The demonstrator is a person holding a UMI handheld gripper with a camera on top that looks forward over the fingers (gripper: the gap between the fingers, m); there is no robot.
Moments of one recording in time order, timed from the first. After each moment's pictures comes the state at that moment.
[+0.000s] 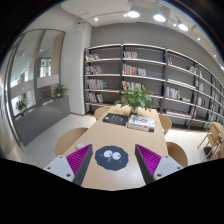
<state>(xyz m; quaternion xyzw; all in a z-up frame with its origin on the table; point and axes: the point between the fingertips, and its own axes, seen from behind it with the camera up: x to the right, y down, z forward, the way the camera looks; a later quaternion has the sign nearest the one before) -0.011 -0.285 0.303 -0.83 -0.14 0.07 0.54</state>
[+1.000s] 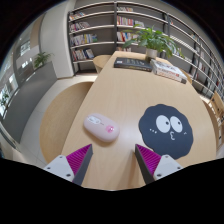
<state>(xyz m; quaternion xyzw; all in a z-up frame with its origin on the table) -0.239 -0.161 -0.016 -0.94 -0.06 0.02 0.33</state>
